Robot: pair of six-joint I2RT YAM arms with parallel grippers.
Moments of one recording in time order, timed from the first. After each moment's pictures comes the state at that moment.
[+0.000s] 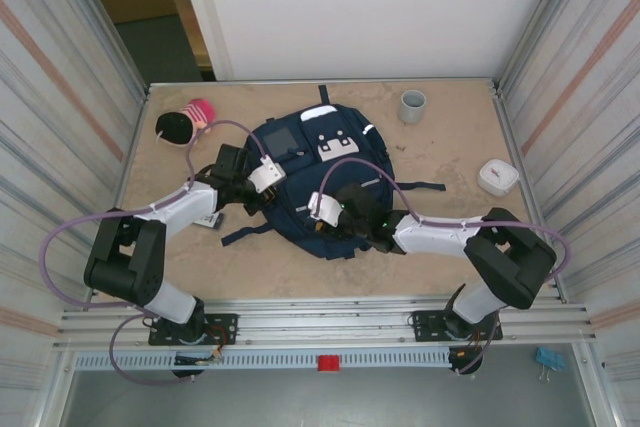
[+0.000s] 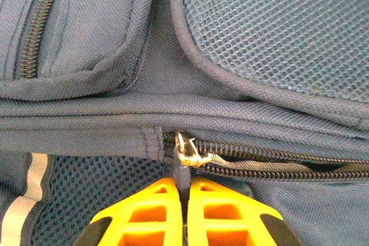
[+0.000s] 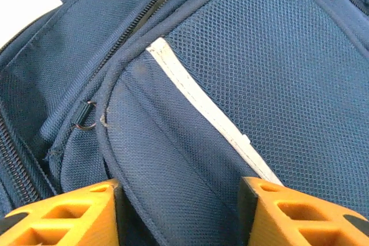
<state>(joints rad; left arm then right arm) -0.34 1.52 0.83 -0.28 0.28 0.60 0.88 1.52 0.69 0.17 0.03 -0.44</state>
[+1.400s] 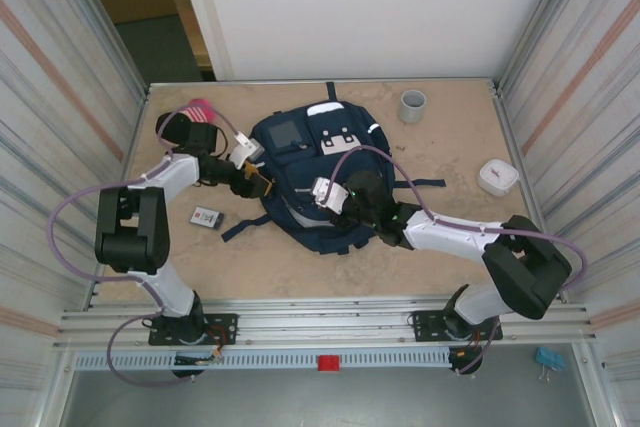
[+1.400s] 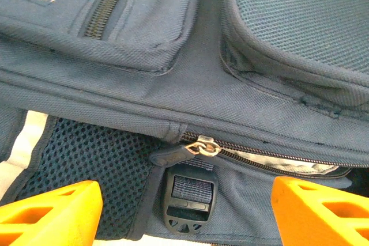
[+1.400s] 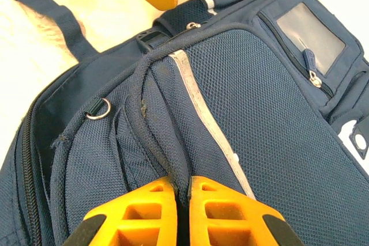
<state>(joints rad) -0.09 1.70 1.06 -0.50 0.74 0.60 0.82 1.43 0.71 0.18 -0.06 -0.47</state>
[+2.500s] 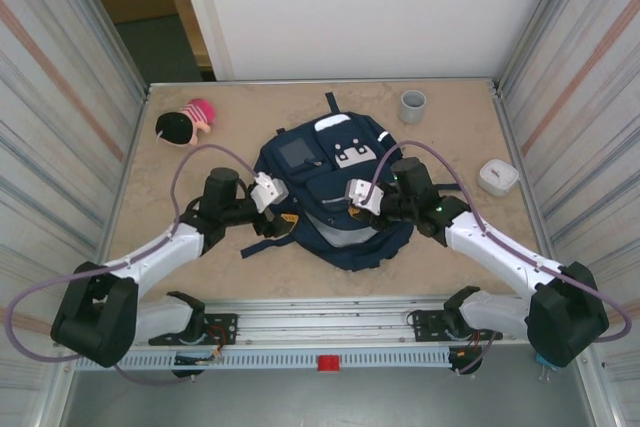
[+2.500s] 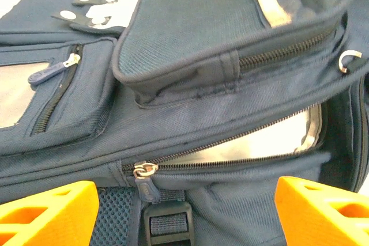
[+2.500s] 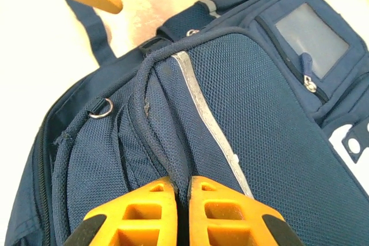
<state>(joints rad) -0.42 1.18 0.51 0.10 0.59 0.38 0.58 1.14 0.71 -0.27 -0.44 -0.69</state>
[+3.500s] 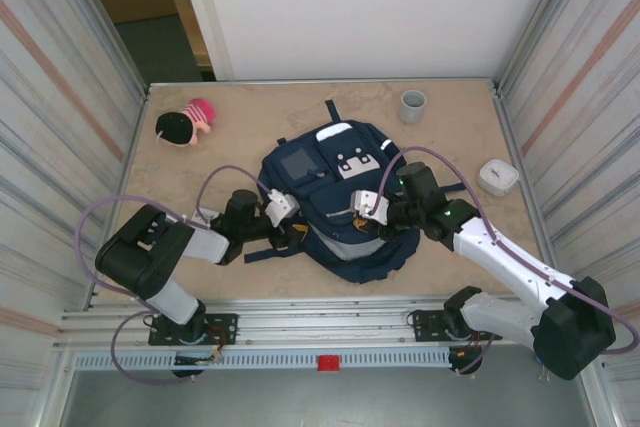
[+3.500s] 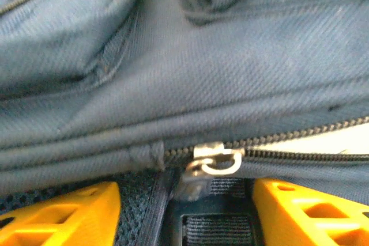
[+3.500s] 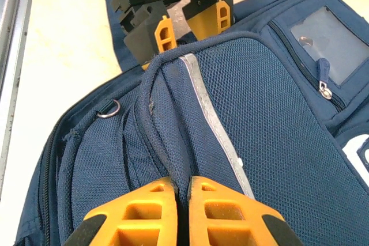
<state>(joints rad) -0.52 1.59 0.35 0.71 0.52 0.22 0.58 1.07 0.71 -0.42 -0.50 -0.75</state>
